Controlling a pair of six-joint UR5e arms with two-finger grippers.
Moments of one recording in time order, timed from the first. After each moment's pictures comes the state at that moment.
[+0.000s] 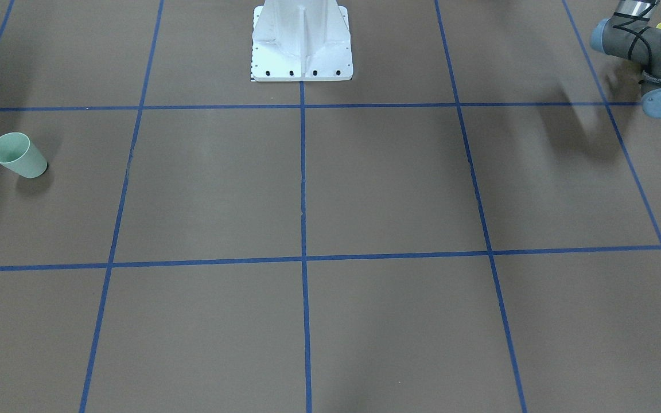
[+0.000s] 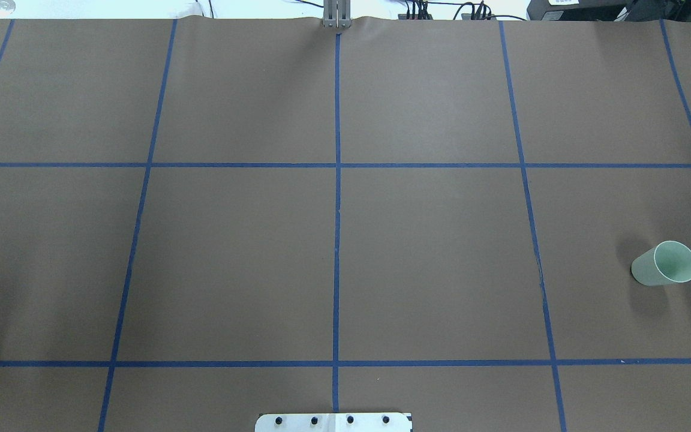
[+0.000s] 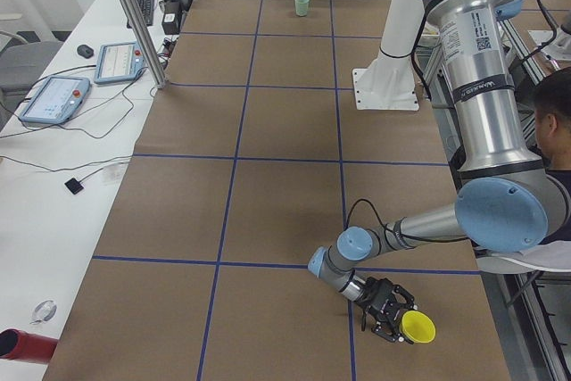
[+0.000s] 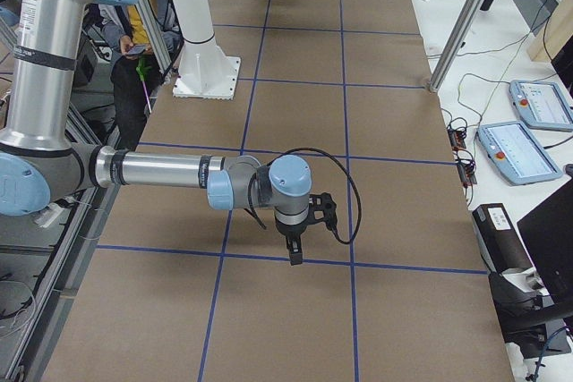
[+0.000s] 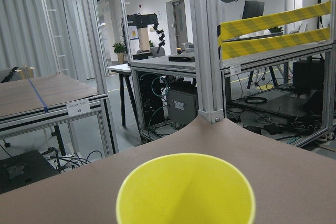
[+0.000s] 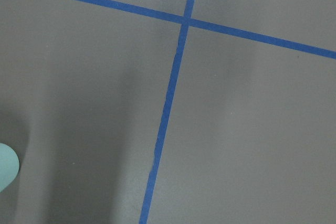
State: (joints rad) left arm -0.67 -1.26 -1.41 -1.12 -2.16 -2.57; right arm 1.51 -1.80 1.78 -1.45 2.28 -0.08
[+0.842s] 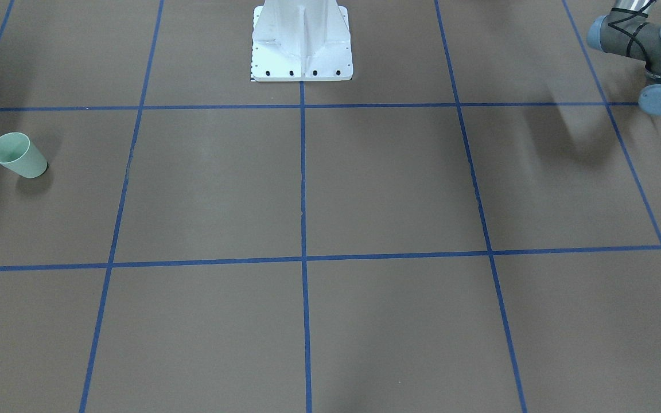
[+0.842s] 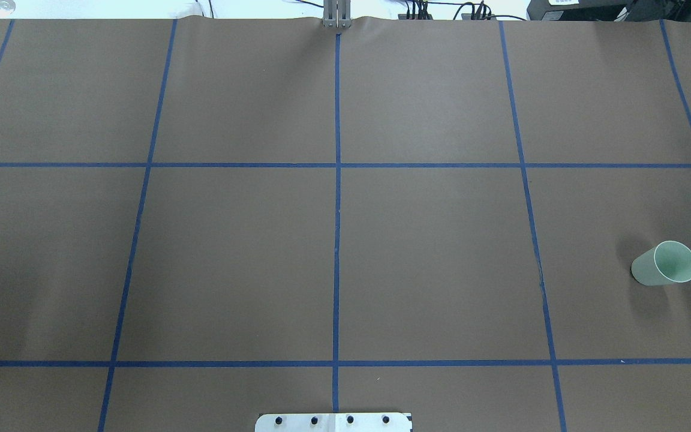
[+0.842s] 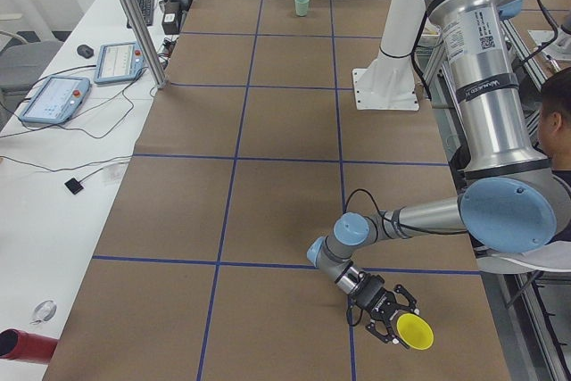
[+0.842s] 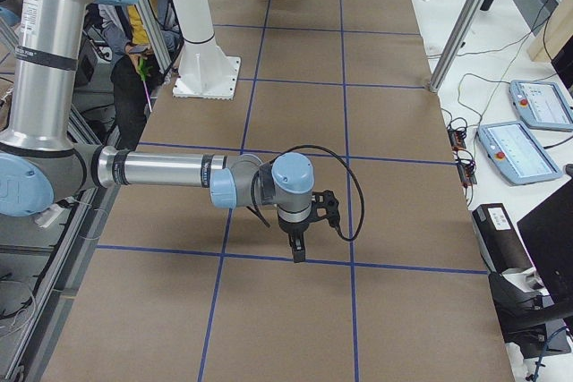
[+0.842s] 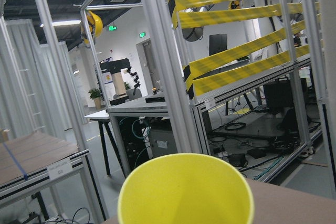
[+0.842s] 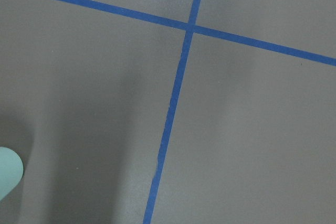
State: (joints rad) left arm -0.72 -1.25 -1.47 -1.02 -1.81 -2.40; right arm 1.50 -1.79 1.78 -1.44 2.28 -0.08
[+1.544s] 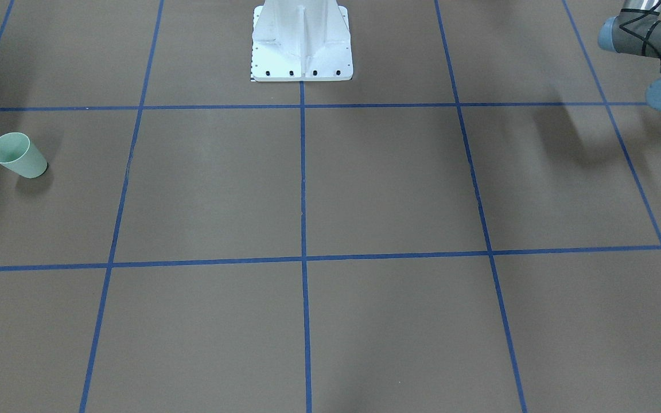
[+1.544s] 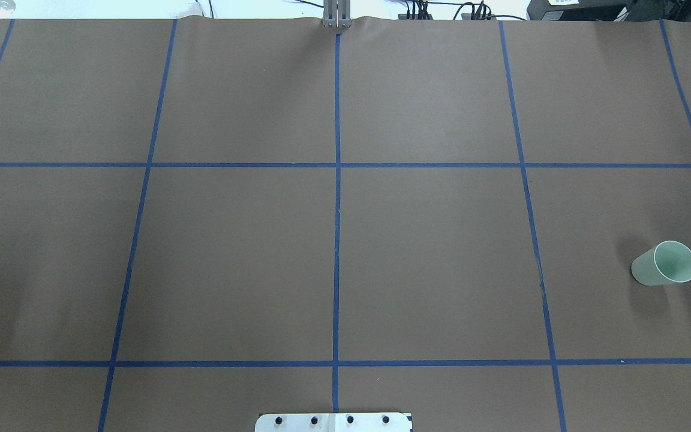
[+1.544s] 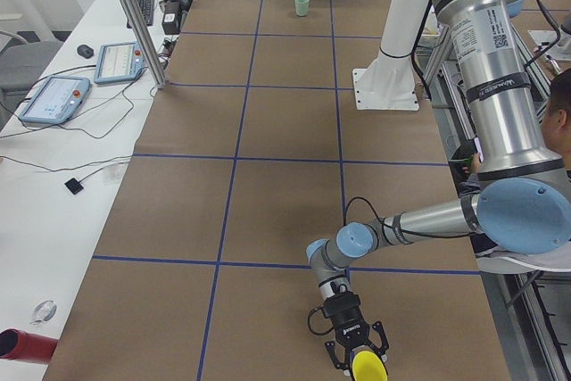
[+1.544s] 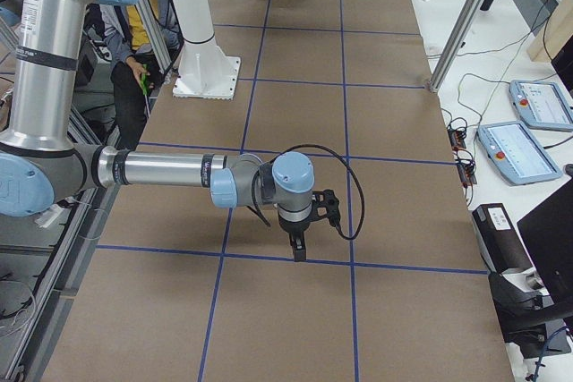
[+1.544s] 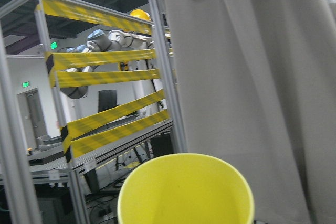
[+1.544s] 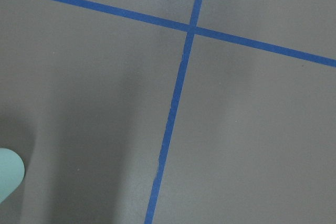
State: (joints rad) left arm -0.79 -1.23 -1.44 -1.26 -1.28 -2.38; right arm 1.50 -1.79 1.78 -1.43 2.28 -0.08
